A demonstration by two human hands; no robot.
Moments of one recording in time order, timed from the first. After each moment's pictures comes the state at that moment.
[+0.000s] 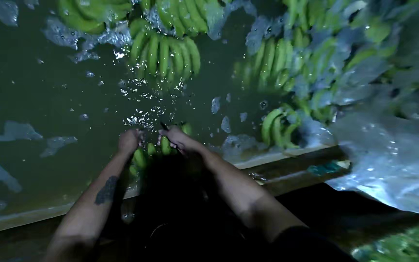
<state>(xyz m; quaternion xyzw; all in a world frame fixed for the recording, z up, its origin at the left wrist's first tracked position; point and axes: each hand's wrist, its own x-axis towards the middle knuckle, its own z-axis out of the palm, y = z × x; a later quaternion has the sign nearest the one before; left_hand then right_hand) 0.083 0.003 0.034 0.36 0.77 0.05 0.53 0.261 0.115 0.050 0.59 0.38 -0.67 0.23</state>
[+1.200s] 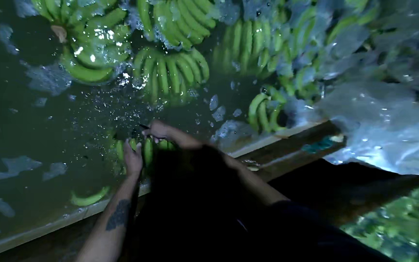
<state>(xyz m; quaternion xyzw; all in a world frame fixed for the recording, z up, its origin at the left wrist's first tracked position) 0.160 -0.021 0.041 0.23 0.83 0.15 0.49 0.253 0.139 0.026 0.47 0.52 -0.64 0.32</state>
